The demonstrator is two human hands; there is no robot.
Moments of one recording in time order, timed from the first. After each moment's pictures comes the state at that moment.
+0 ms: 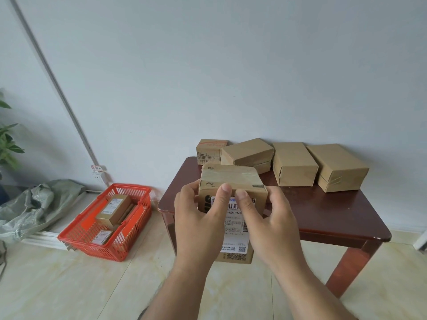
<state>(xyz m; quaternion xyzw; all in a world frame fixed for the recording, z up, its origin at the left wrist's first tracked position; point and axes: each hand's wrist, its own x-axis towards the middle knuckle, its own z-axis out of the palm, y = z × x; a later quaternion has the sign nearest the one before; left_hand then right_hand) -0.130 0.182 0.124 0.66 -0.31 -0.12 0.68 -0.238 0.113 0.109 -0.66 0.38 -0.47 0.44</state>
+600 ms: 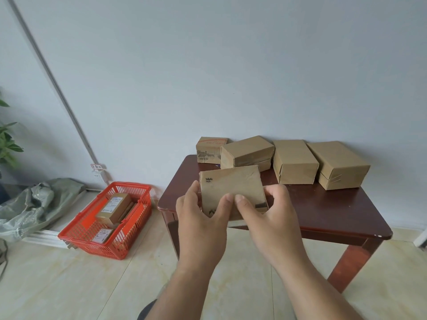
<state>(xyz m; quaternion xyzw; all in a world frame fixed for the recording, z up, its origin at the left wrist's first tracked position) -0.128 0.178 0.111 0.68 -0.32 -0.14 0.65 -0.237 0.104 0.108 -0.65 0.42 -0.45 0.45</state>
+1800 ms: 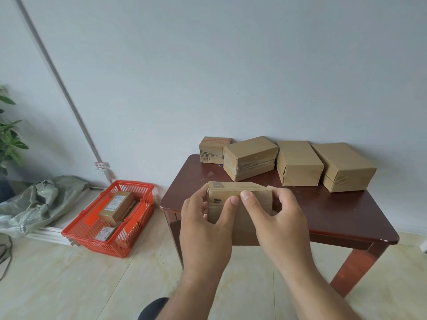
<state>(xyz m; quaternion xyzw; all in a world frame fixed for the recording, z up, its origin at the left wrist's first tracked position) -0.135 0.180 0.104 0.70 -0.31 -0.09 0.64 -0.241 0.110 0.113 -0.65 0.43 -0.46 0.43</state>
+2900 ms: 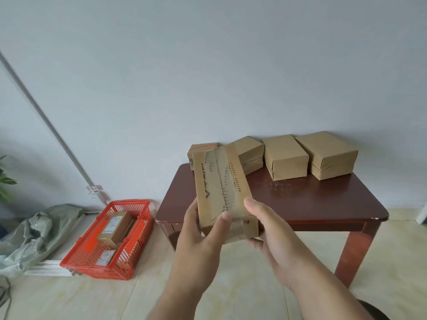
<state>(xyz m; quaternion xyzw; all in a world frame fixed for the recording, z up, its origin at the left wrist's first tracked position) -0.137 0.203 0.117 0.64 -0.40 -0.27 0.60 -0.263 0.113 0.109 -0.49 0.33 -0.32 0.74</state>
